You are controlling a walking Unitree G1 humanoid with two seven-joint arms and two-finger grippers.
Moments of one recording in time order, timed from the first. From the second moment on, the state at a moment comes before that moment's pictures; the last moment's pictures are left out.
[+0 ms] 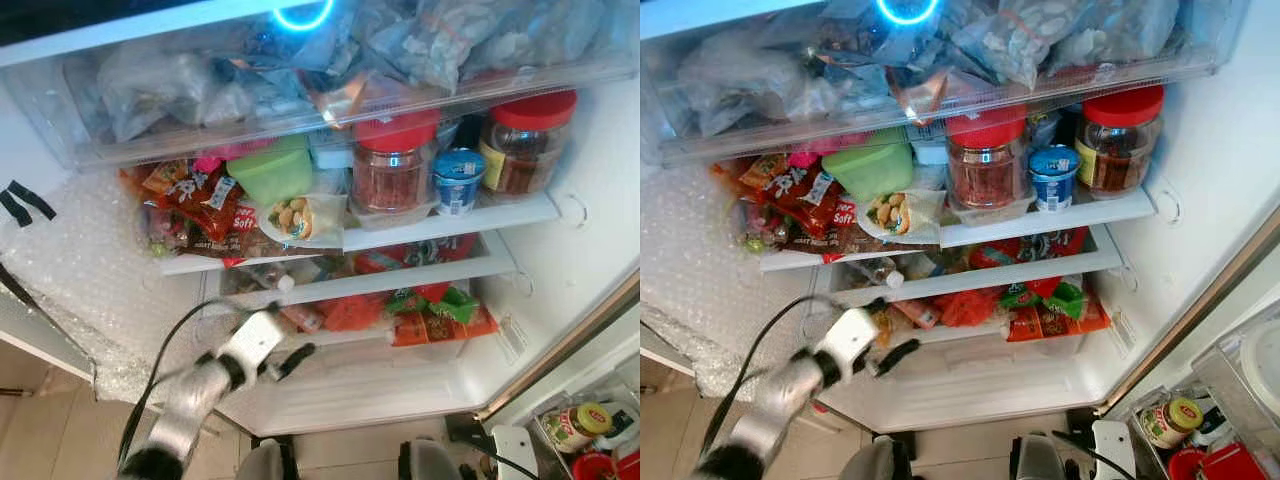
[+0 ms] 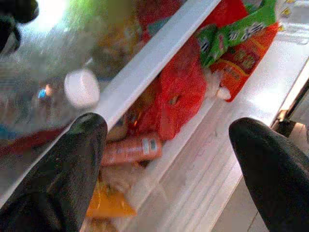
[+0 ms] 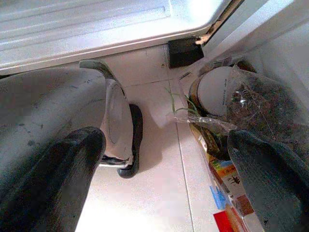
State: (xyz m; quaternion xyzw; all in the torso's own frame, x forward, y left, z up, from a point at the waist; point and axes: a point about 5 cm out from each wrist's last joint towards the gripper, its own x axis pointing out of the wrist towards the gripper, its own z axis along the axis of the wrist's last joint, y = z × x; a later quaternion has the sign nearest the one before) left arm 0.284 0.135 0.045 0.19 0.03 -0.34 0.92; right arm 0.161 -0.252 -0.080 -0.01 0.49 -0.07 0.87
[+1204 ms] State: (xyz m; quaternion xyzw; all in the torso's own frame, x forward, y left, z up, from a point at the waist) left arm 0.329 0.132 0.049 -0.06 0.10 -0.17 0.98; right arm 0.160 -0.253 -0.081 -0.02 0.50 -0.06 0.86
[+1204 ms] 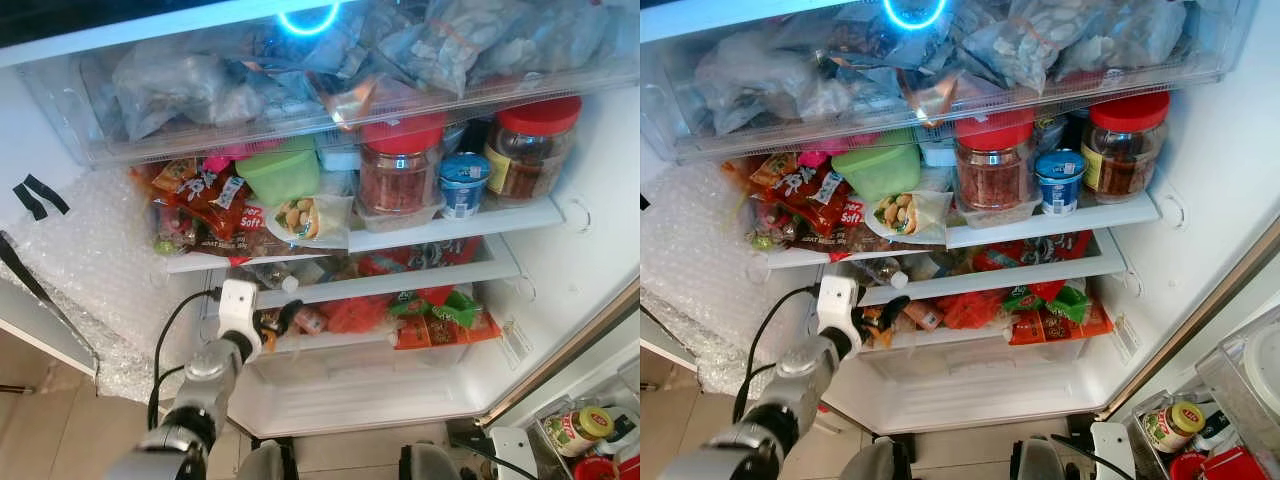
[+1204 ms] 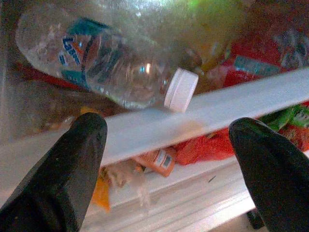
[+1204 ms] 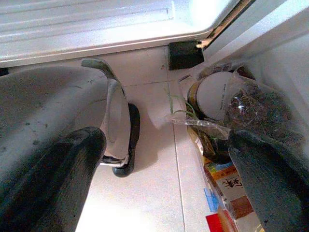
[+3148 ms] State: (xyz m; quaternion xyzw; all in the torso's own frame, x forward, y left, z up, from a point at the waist) left arm 0.287 0.100 0.059 0.00 -0.02 -0.26 0.96; right arm 0.161 -0.254 -0.080 -0.03 0.50 -0.06 0.86
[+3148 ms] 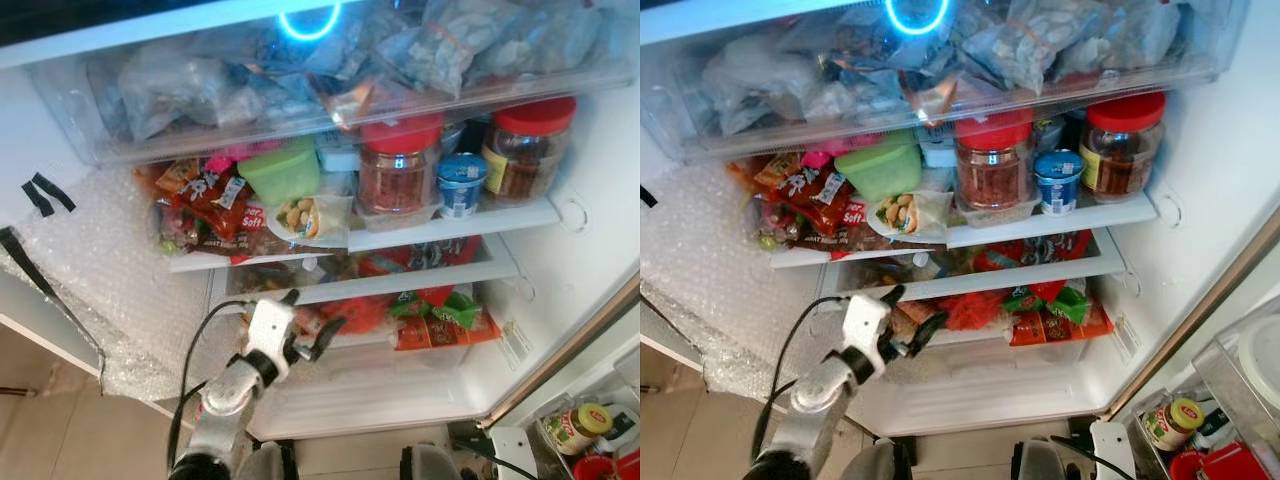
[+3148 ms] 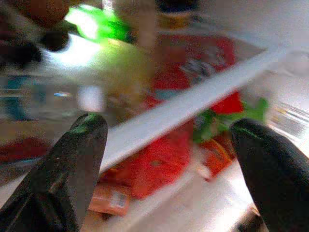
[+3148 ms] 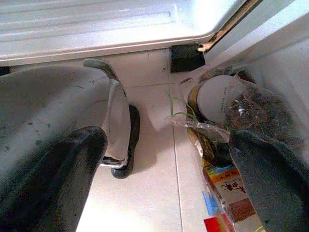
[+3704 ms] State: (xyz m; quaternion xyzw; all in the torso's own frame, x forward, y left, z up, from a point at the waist) left arm 0.281 0.151 0.026 0.01 0.06 -0.11 0.99; right arm 0.163 -0.252 -0.080 -0.04 0.51 -0.03 0.86
